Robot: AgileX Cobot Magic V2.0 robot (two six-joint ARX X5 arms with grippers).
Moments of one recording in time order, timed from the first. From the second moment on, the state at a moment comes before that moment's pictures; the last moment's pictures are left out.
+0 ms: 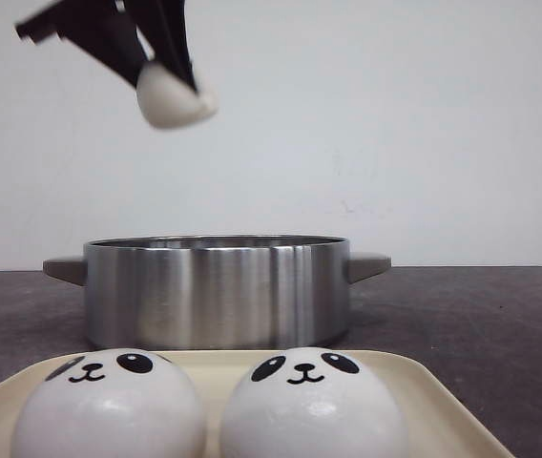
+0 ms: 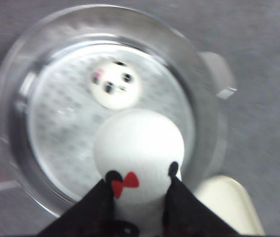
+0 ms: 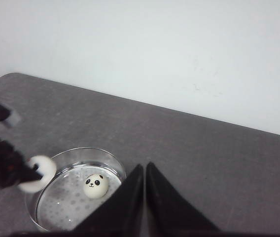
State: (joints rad) left arm -0.60 1.49 1.41 -0.83 0.03 -0.30; right arm 1.14 1.00 1.85 -1.23 0.73 0.30
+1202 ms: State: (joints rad) left arm -0.50 2.00 1.58 -0.70 -0.07 -0.25; right arm 1.14 1.00 1.85 -1.35 0.73 0.47
